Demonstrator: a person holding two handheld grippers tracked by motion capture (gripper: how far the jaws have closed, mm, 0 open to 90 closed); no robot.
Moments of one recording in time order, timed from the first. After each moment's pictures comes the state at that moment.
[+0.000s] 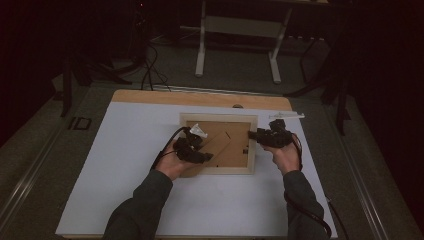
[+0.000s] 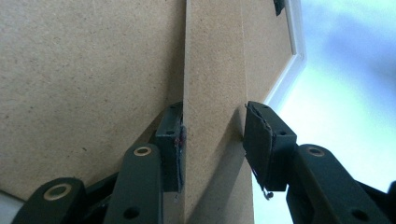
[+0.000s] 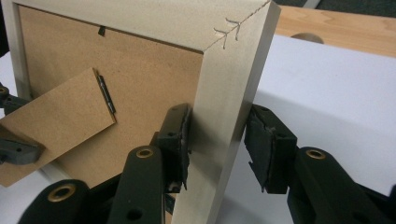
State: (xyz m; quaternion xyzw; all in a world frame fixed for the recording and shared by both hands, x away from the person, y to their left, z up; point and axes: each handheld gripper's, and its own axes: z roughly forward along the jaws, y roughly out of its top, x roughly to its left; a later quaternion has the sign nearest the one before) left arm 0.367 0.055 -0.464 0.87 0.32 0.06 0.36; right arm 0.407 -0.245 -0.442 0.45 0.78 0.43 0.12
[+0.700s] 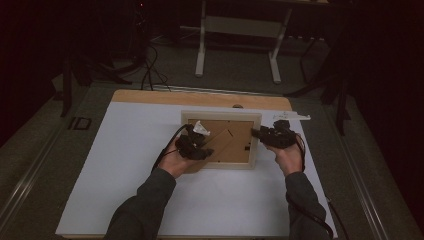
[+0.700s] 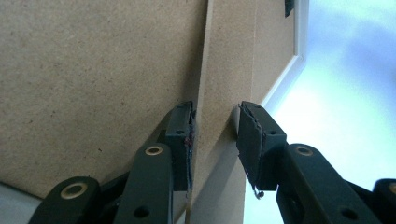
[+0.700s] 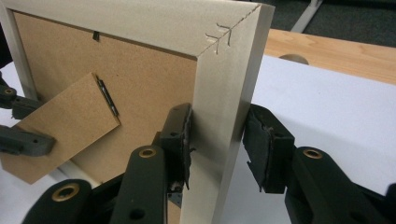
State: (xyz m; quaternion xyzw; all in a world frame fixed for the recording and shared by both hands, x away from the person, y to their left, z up) left arm 0.369 0.048 -0.457 0.87 0.32 0.09 0.36; right arm 0.398 -0.251 -0.433 0.44 0.76 0.45 0.15
